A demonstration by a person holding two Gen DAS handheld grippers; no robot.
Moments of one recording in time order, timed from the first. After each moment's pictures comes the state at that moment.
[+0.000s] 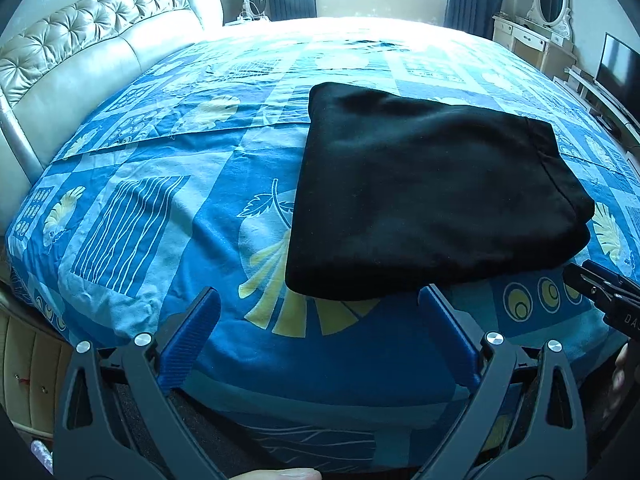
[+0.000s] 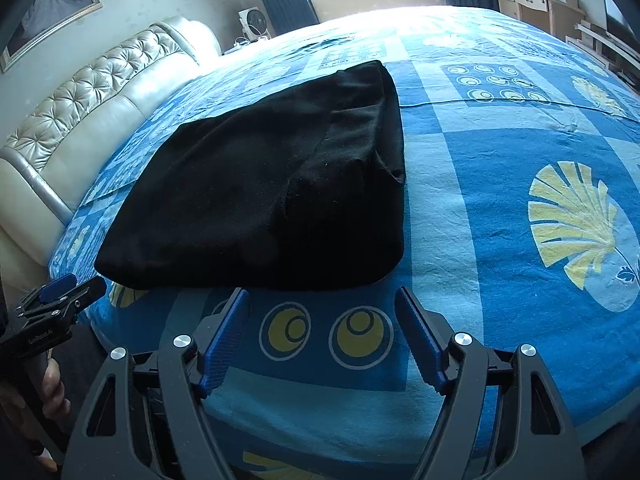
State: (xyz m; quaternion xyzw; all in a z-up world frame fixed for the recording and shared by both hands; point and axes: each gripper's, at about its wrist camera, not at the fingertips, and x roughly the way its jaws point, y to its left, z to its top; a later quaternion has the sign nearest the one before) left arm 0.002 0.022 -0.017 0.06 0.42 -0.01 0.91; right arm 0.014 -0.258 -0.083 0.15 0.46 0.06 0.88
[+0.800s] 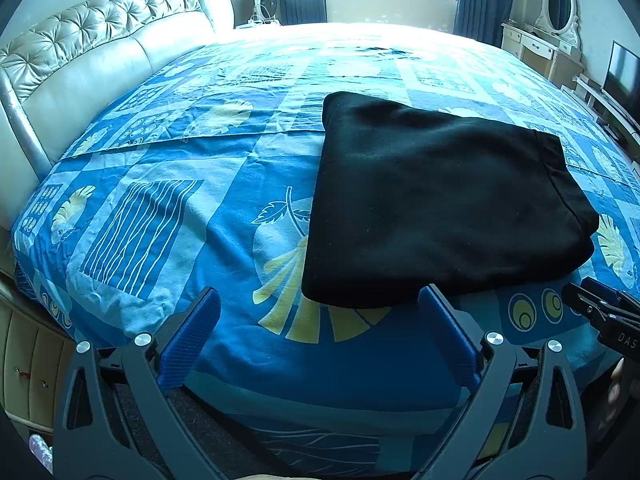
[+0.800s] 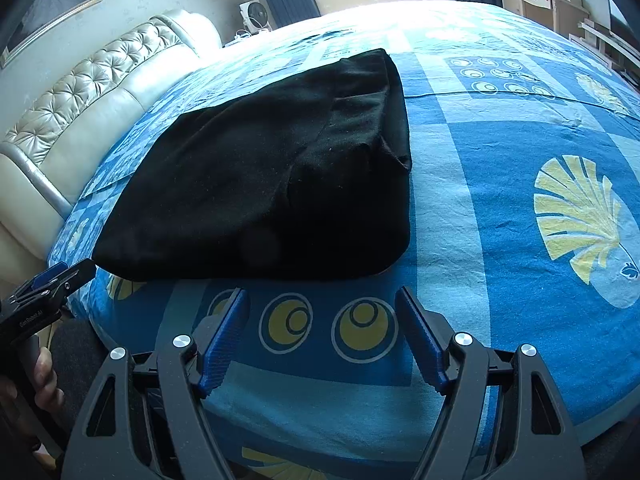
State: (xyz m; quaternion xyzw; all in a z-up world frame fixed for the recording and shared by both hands) left arm 0.001 0.026 -0.011 0.05 0.41 0.00 0.91; right arm 0.015 -0.254 -0.089 0.14 0.47 0.07 0.87
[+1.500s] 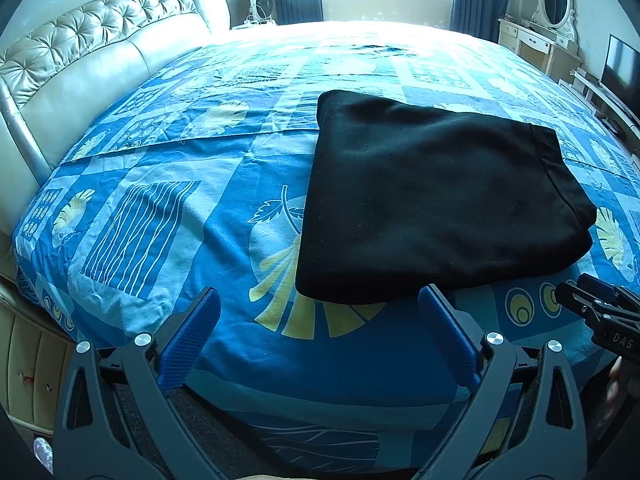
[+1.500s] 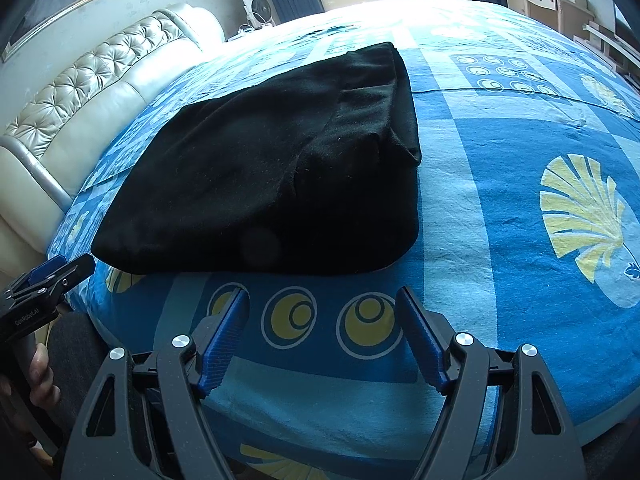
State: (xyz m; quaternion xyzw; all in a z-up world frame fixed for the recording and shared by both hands) left arm -0.001 0.022 -0.010 0.06 0.42 0.00 0.91; right arm 0.013 -0.249 -0.090 0.13 0.47 0.07 0.87
